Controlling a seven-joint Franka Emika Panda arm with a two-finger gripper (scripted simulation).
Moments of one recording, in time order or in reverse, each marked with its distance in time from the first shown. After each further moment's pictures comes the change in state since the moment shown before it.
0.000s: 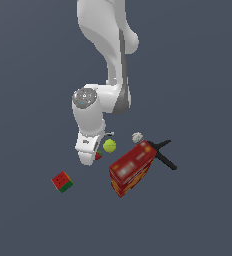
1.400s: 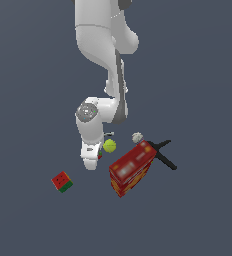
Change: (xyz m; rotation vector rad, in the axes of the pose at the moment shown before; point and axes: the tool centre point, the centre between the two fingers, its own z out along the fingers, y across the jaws) arm -0.006 -0.005 0.062 0.003 0.001 -0.126
